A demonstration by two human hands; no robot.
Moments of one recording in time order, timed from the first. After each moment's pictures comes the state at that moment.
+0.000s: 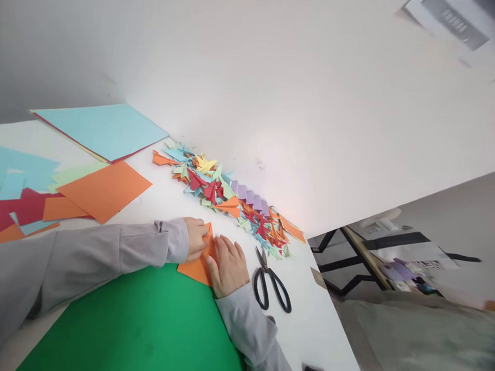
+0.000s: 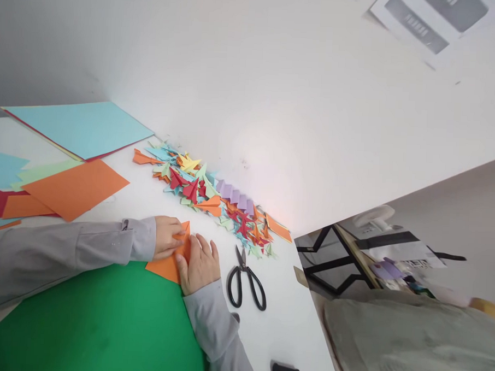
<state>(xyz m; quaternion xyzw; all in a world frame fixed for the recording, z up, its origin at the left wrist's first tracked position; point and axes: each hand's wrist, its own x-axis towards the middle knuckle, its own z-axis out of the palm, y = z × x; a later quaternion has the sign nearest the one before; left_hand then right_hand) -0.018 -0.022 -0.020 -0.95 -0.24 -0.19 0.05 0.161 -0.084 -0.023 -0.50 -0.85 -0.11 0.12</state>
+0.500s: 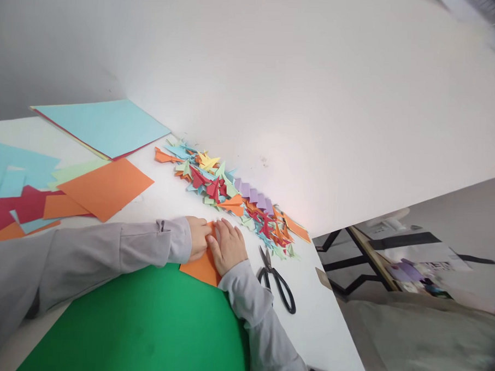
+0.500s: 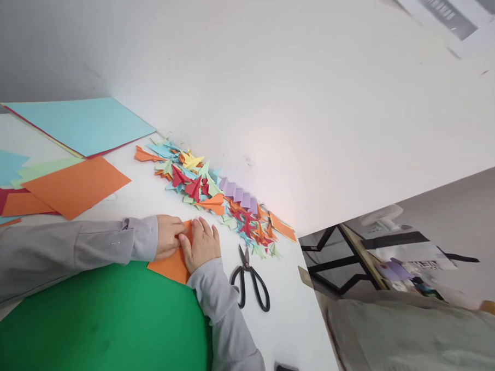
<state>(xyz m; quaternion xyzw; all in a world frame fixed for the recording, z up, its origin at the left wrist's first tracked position) -0.014 -0.021 -0.017 -0.95 -0.25 -0.15 0.04 0.146 -0.047 -0.011 -0.53 -0.84 -0.06 0.13</state>
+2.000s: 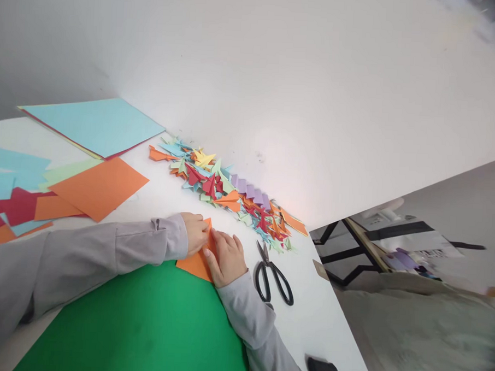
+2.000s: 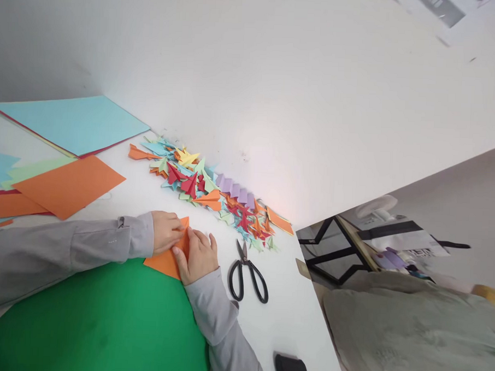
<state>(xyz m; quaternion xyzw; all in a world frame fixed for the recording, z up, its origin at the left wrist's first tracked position) -0.013 -0.020 -0.014 -0.95 -0.28 -0.15 0.01 0.152 -0.077 -0.020 -0.53 -0.83 -0.04 0.17</state>
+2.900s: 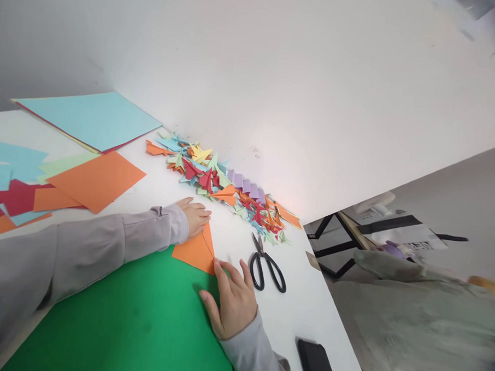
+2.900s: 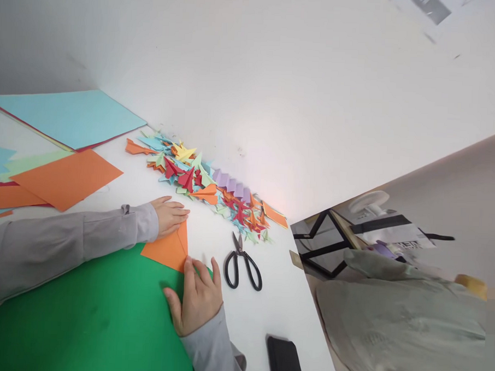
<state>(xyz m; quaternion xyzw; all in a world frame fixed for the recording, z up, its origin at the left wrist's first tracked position) -0.010 -0.007 -0.024 -0.92 -0.35 -0.15 -0.02 0.160 -0.158 -0.010 -0.47 -0.85 -0.13 0.20</state>
